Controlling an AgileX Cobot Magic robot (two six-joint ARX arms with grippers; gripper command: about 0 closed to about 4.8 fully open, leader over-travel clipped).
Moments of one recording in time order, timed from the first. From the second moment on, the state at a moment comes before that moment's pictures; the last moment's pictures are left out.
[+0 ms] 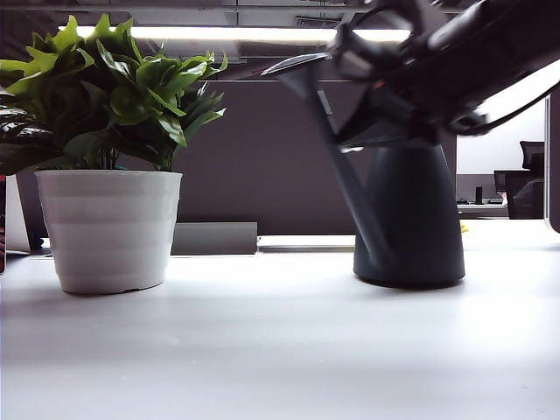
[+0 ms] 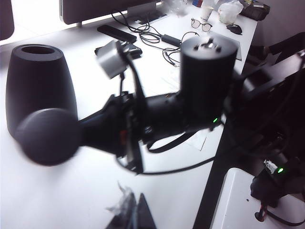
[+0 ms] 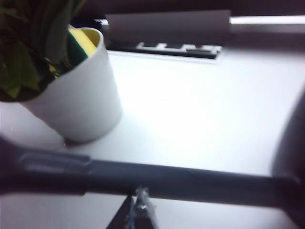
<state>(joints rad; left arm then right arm) -0.73 0.77 0.74 -0.18 0.42 -0.11 0.64 1.28 0.57 0.47 -0.05 0.25</state>
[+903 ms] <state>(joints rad) -0.73 0.73 0.74 -0.25 0.33 -0.11 0.58 1.87 0.93 0.89 0.03 0.17</state>
